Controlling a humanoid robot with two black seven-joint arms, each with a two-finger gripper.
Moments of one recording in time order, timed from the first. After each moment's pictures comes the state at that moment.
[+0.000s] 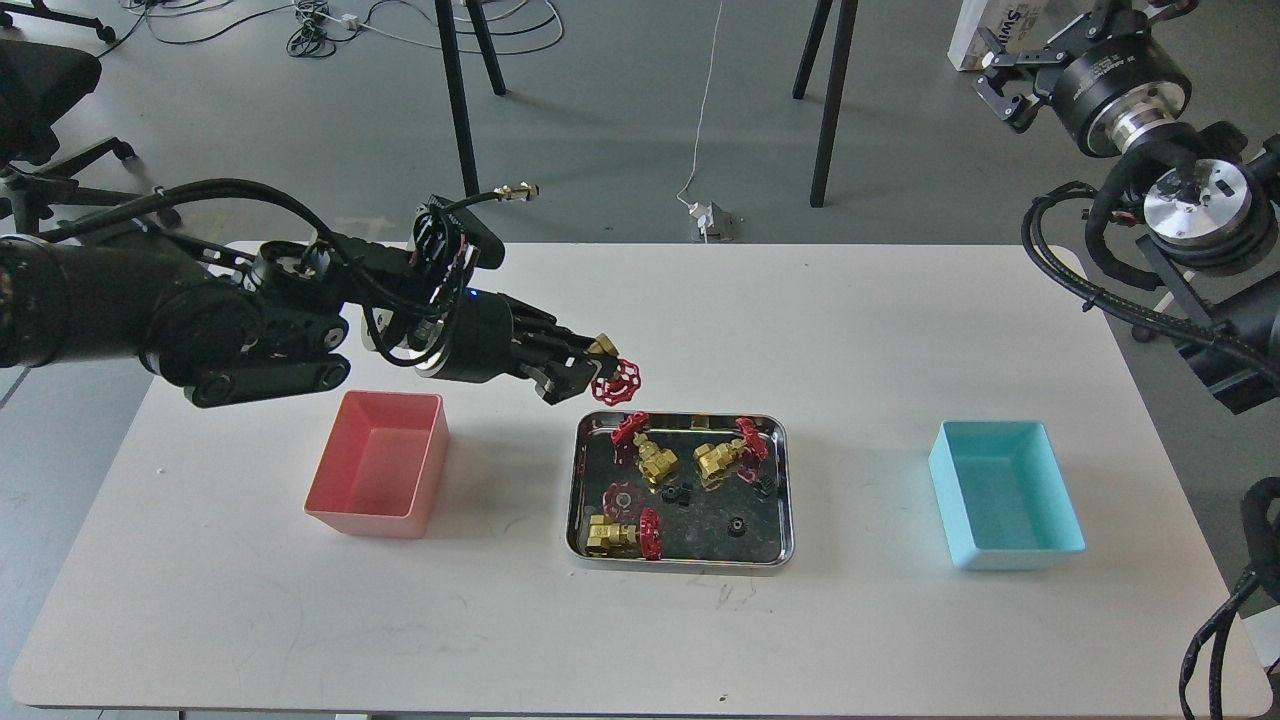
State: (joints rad) left arm -1.52 0.40 0.73 -1.11 1.07 0.07 -0.49; right arm 0.98 -0.41 0.89 0.76 0.13 0.04 0.07
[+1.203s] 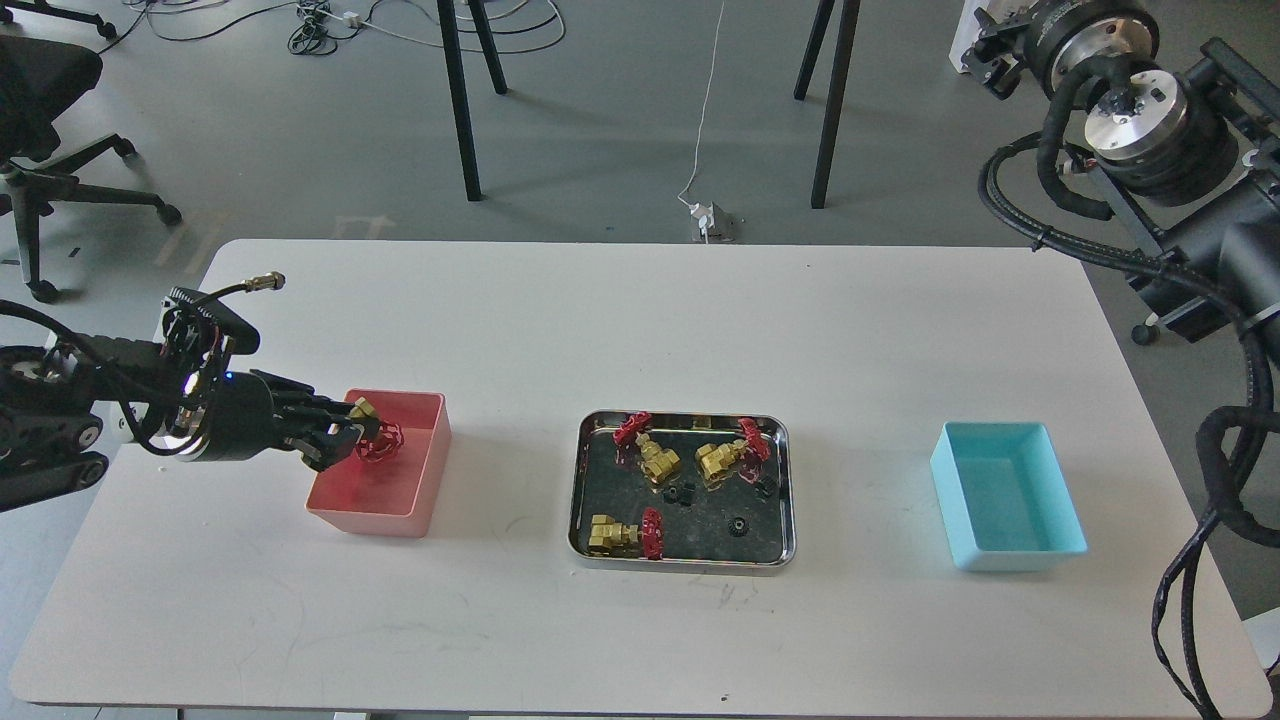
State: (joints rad) left arm -1.23 0.70 0.71 -1.02 1.34 0.09 -0.49; right arm 1.14 -0.32 0.77 0.64 0.12 -0.20 0.05
